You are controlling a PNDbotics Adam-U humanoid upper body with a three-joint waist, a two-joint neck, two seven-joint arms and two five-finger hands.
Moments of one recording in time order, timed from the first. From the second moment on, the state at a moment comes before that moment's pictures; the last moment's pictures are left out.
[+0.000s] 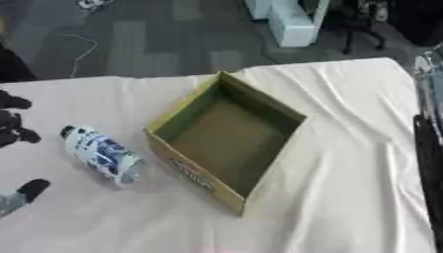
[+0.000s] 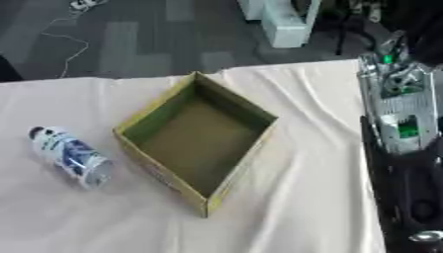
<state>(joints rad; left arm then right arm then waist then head) -0.28 1.08 -0.22 -1.83 -1.02 -0.39 0.17 -0.60 -0.36 -0.10 -1.99 0.22 -0.63 -0.62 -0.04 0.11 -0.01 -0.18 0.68</state>
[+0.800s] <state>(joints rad) -0.42 1.07 -0.27 -1.63 -1.01 -0.45 -0.08 -0.62 -0.35 -0.09 -1.99 0.21 -0.63 -0.62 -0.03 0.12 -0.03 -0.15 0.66</state>
